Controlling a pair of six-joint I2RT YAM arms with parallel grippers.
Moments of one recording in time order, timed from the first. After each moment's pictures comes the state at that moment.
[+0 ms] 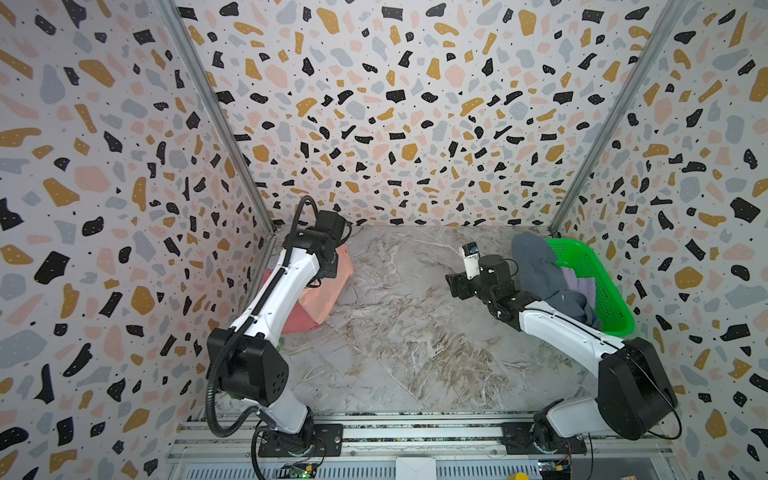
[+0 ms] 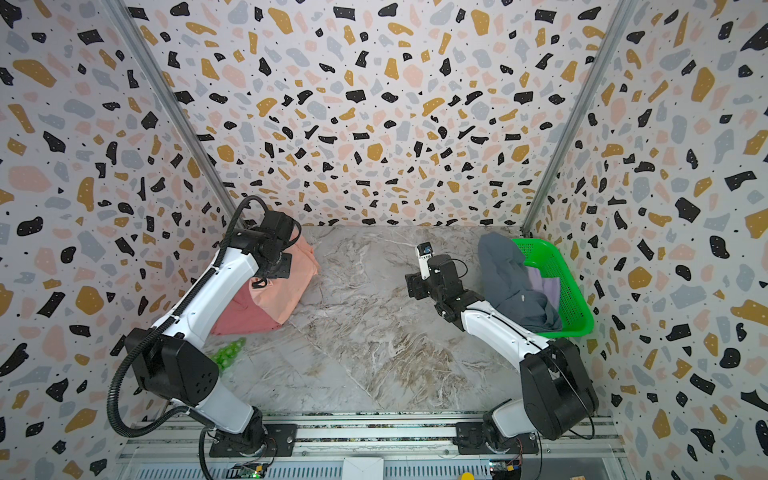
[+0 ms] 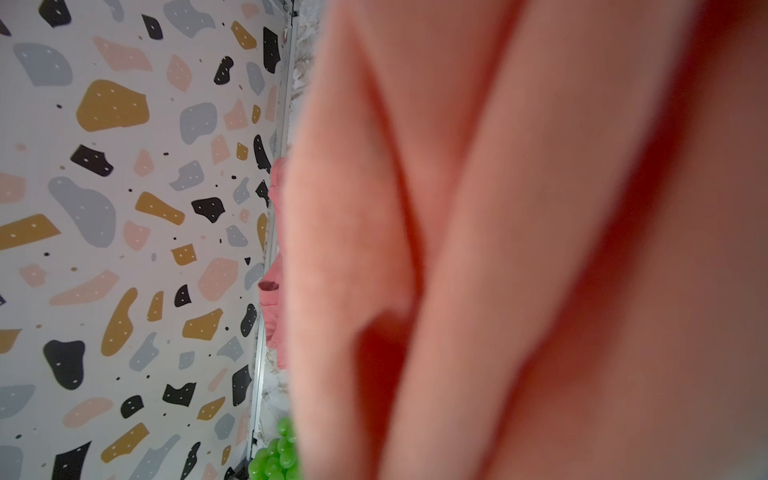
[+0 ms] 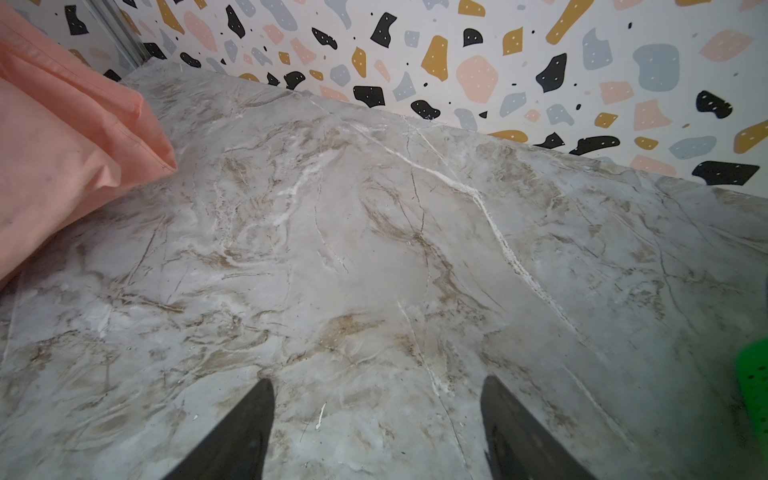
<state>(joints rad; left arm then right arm) -0.24 1.62 1.62 -1.18 -0.47 -0.21 0.50 1.43 0.92 -0.01 0.04 0.07</state>
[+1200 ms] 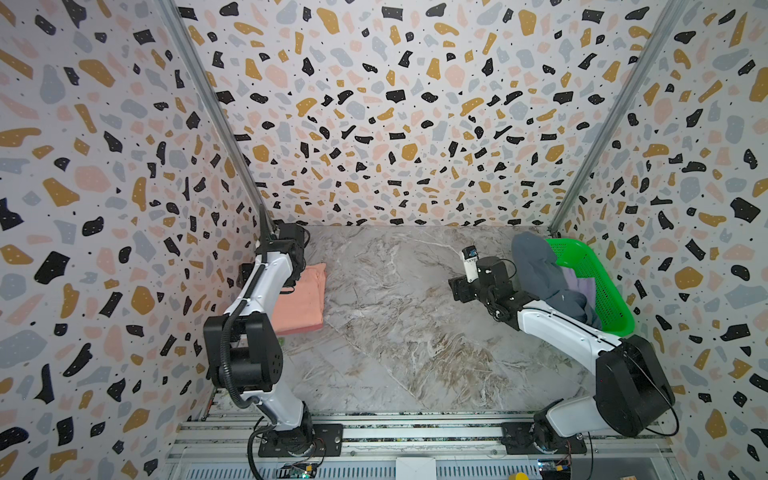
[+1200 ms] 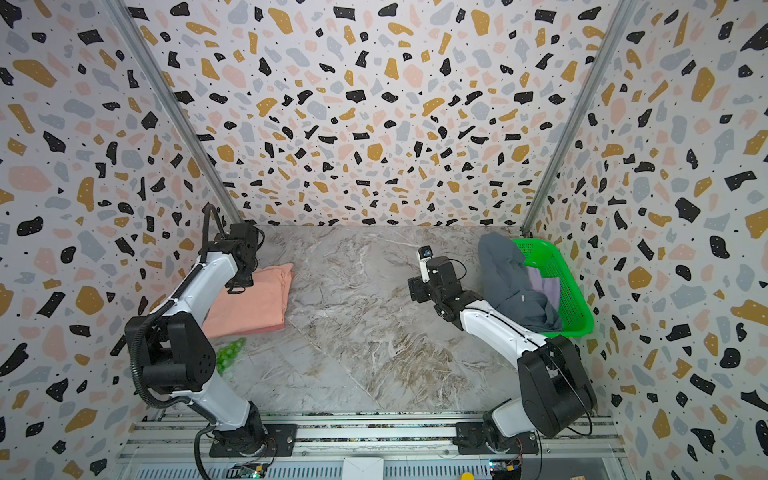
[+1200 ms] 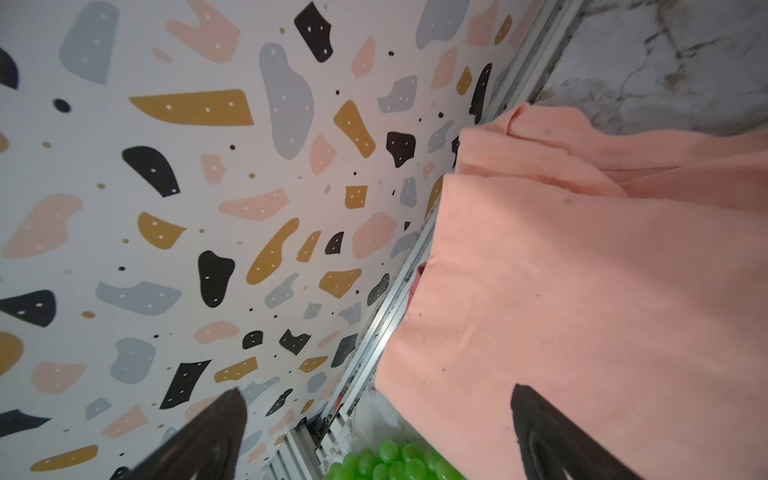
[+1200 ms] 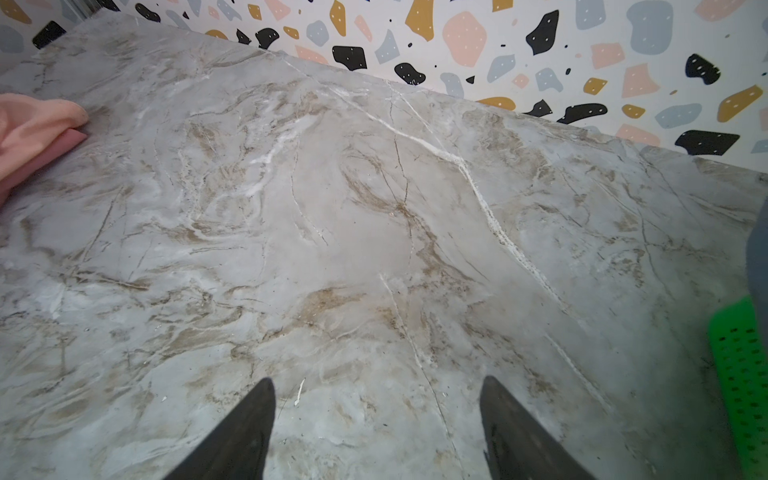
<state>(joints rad) 0.05 1.67 1.45 -0.97 -0.77 -0.25 0.50 1.44 0.92 -0.08 0.10 0.06</state>
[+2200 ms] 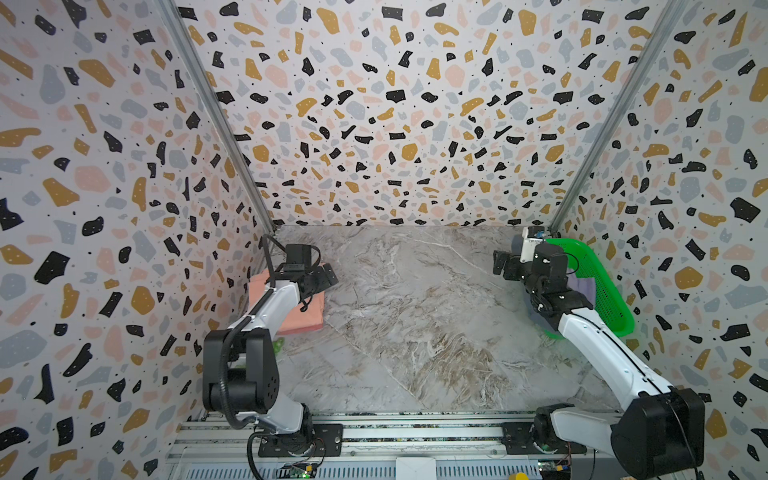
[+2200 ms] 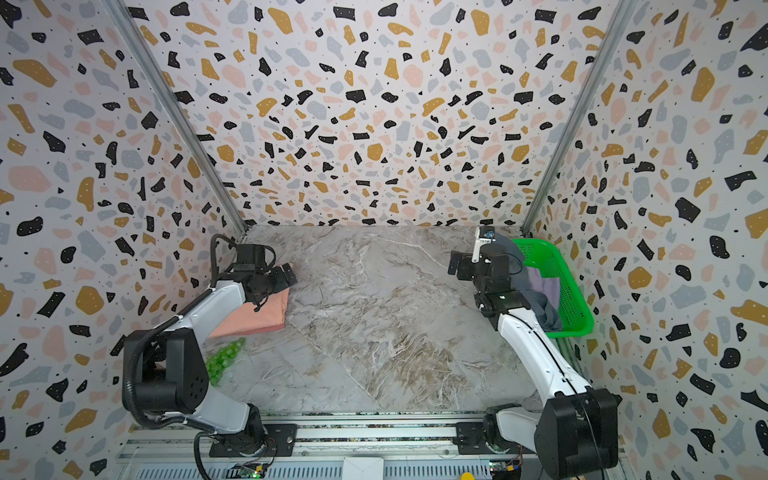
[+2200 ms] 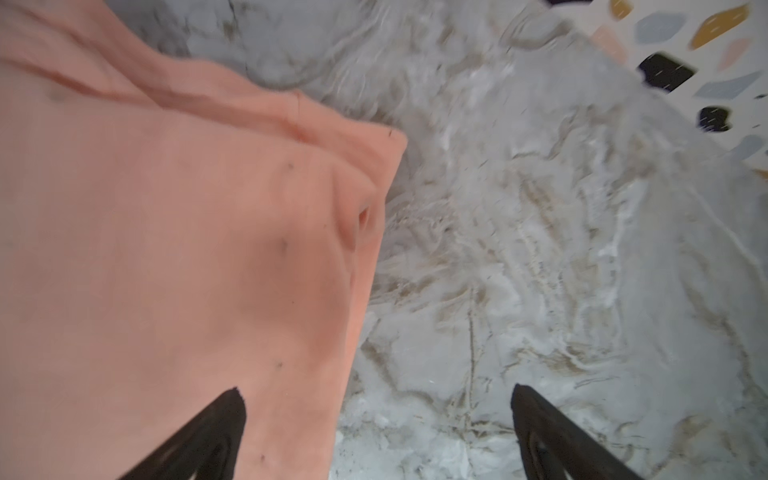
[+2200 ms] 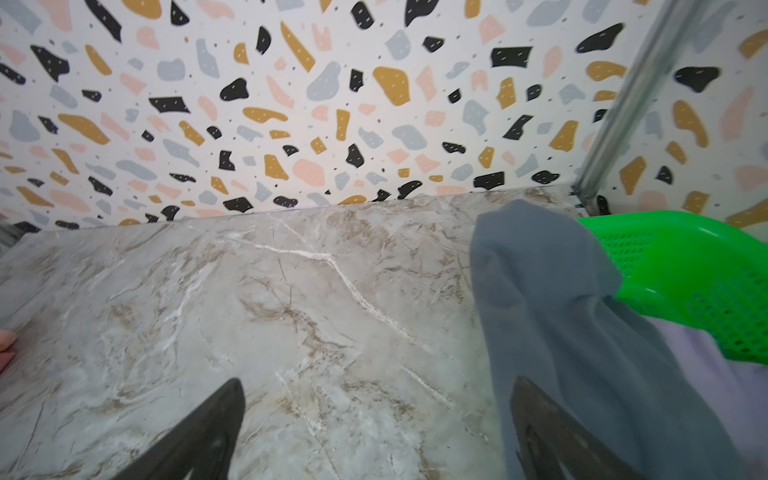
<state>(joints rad) 0.02 1.49 1.09 -0.45 0.02 -0.44 0.16 1.18 0.92 -0.10 0.08 0.17</state>
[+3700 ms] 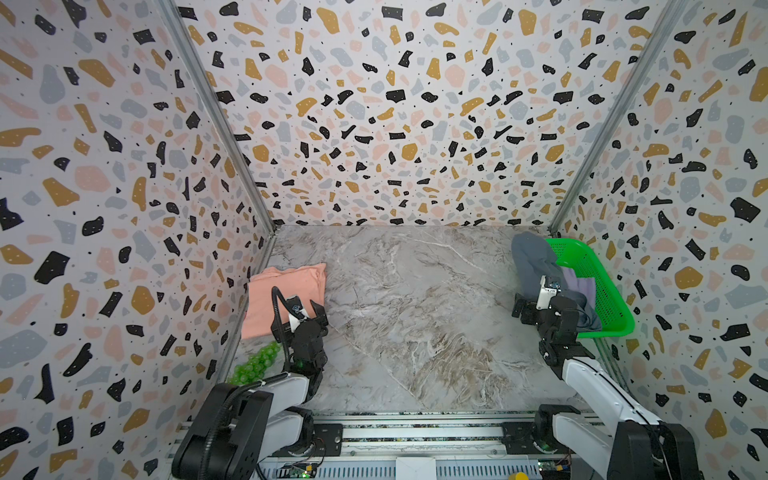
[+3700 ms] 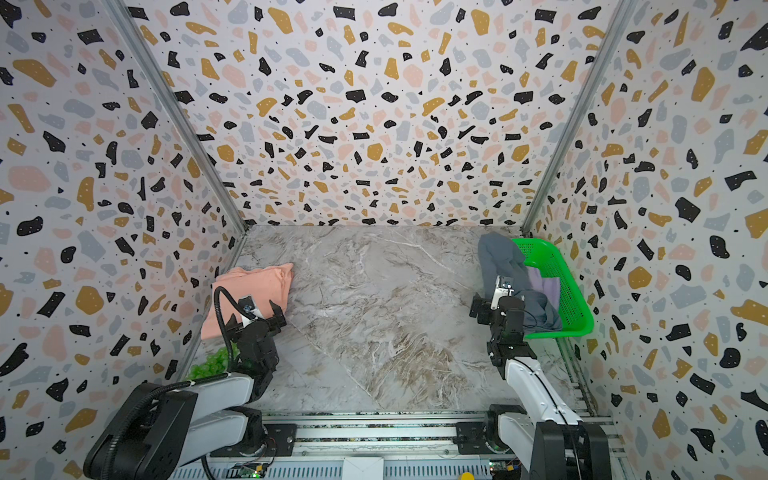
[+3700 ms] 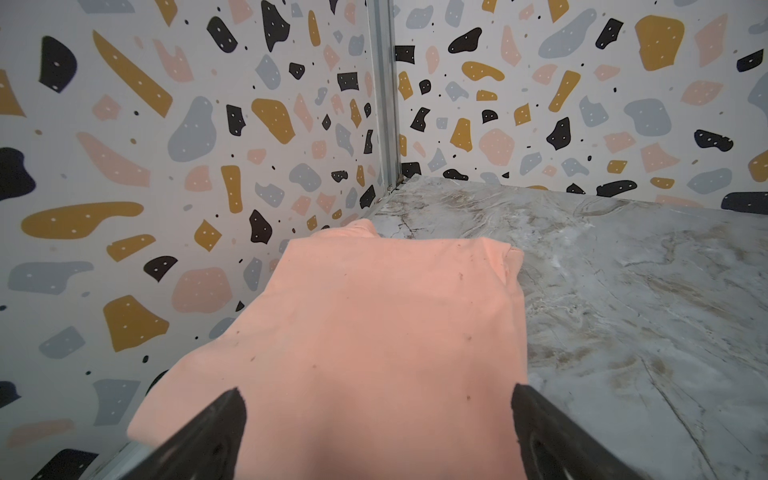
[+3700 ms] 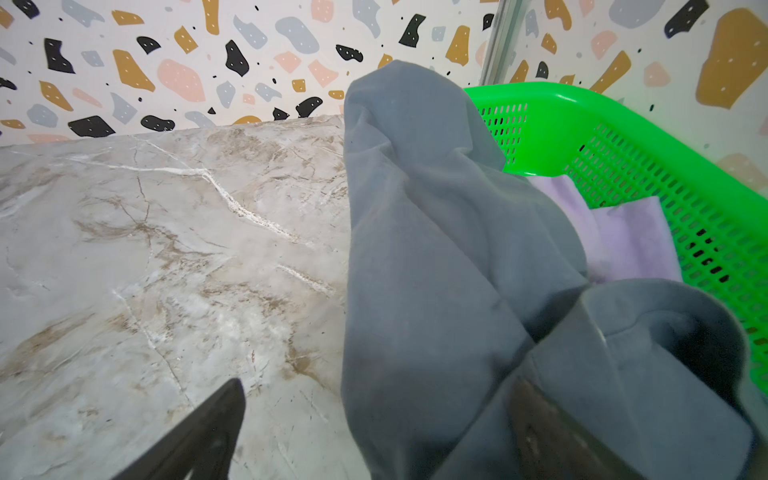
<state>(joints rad) -0.18 1.24 0.11 0.94 -0.69 -0.05 -0.01 0.99 0.35 0.24 0.09 0.04</state>
